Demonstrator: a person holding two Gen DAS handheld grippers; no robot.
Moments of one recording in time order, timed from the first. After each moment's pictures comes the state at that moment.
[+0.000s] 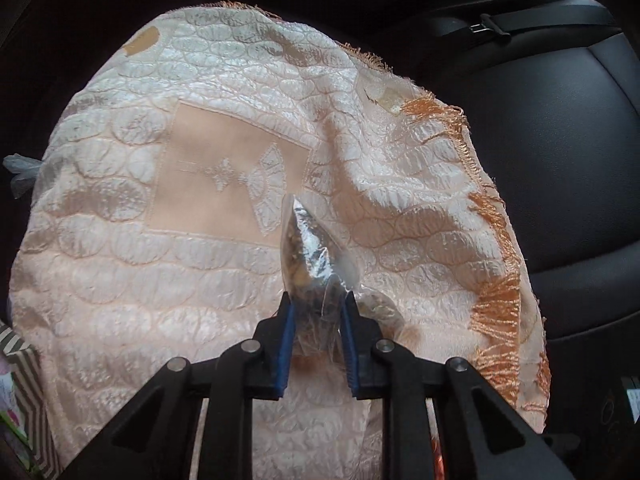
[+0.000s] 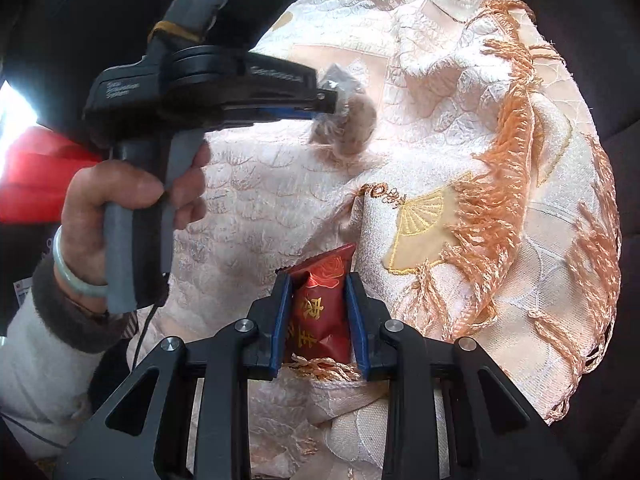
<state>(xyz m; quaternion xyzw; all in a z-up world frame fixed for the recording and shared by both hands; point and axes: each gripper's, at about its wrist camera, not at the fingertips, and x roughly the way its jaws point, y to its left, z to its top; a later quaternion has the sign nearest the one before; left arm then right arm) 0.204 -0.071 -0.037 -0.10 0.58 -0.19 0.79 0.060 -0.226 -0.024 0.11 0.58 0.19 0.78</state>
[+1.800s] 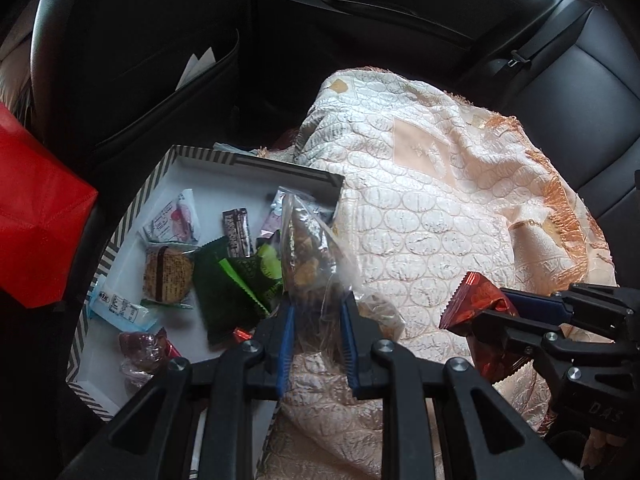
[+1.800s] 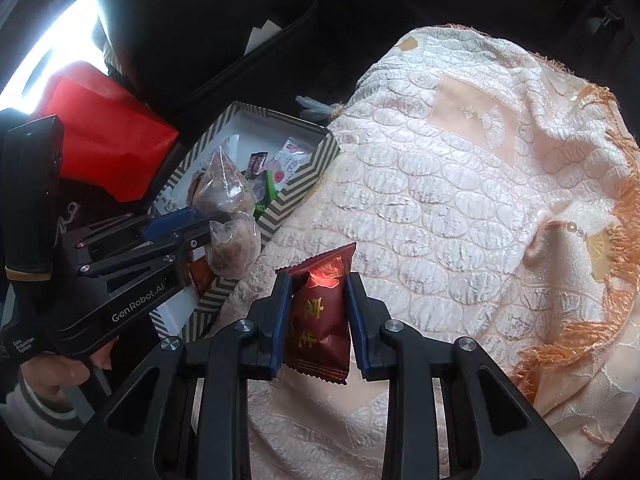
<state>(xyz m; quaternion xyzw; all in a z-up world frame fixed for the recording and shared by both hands) 0.017 0.105 0.025 0.01 0.49 -0.03 0.87 0.016 -0.055 0.022 0.05 0.52 0.24 0.82</state>
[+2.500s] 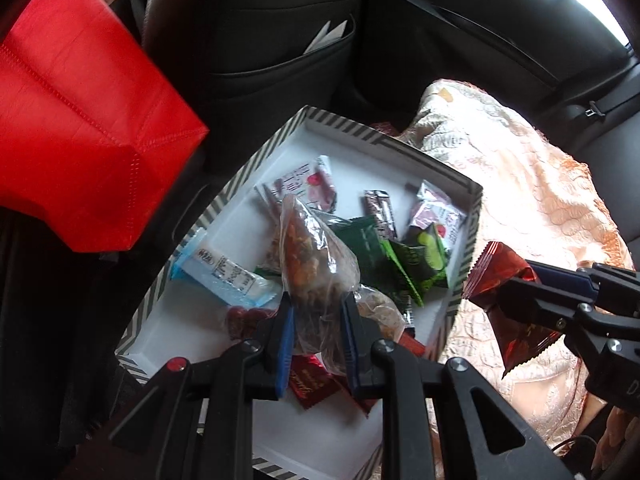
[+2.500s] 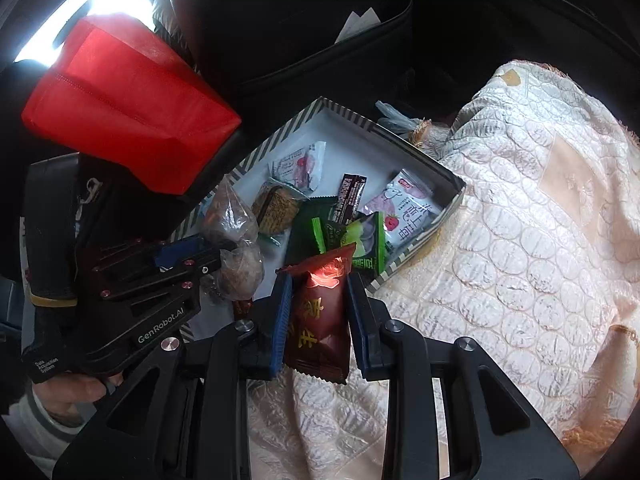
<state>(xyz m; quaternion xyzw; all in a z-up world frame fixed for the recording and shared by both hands) 0.009 0.215 0.007 -0.05 0.50 0.07 0.86 0.048 0.059 0.028 0.00 0.51 0.32 0.80</state>
